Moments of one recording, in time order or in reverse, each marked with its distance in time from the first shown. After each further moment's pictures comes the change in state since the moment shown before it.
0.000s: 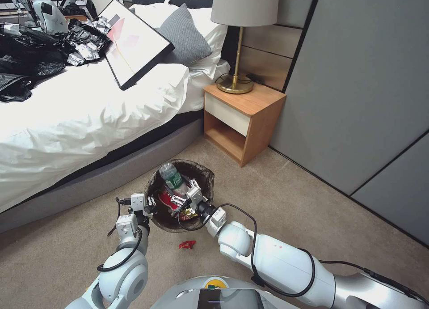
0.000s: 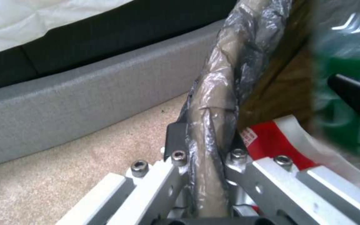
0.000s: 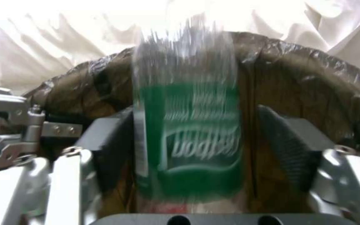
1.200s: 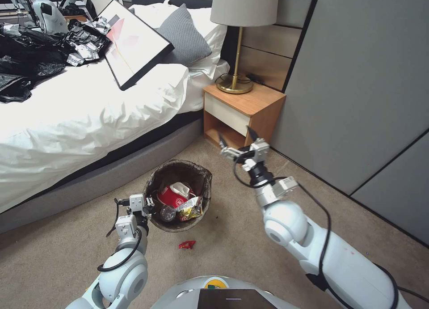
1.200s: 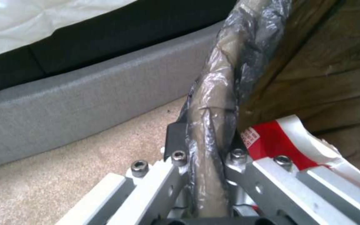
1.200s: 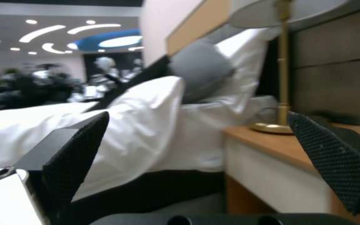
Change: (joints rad) left arm 0.004 -0.007 -0.008 0.020 0.017 -0.013 0.001; right arm -0.281 -0.183 0.595 0.479 0.128 -0.138 0.152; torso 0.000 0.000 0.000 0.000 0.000
